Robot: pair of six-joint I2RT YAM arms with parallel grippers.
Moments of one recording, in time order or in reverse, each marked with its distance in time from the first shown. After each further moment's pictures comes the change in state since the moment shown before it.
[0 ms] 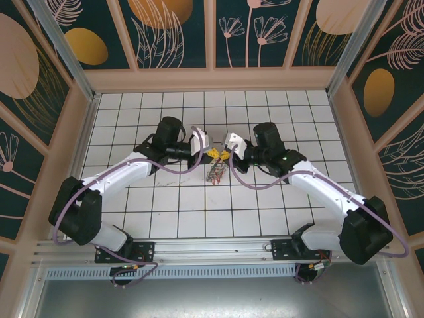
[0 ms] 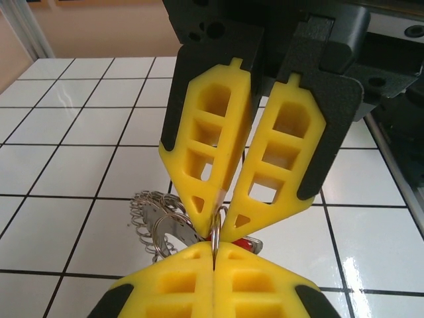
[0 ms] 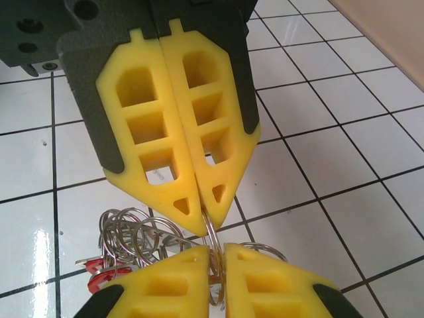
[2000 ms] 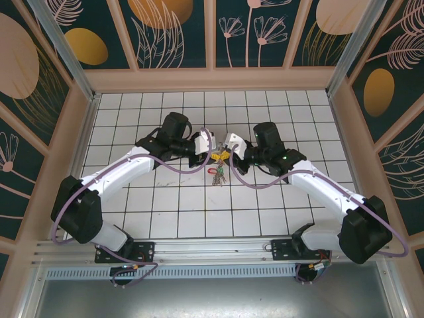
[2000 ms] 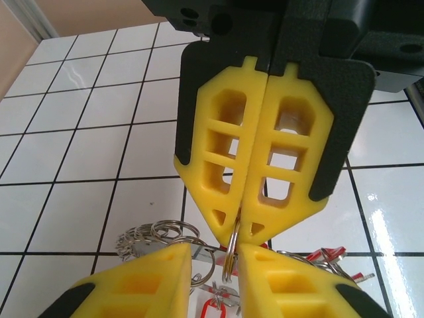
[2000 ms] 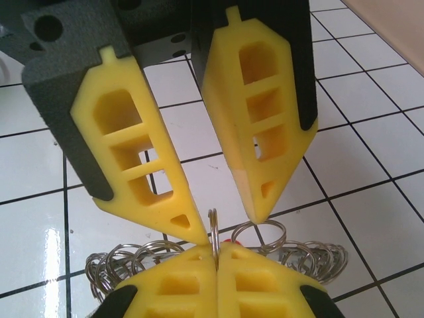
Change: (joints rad) left arm -0.042 0.023 0.140 -0.251 -0.153 0.194; right arm -0.005 0.008 0.006 -0.018 -0.029 0.004
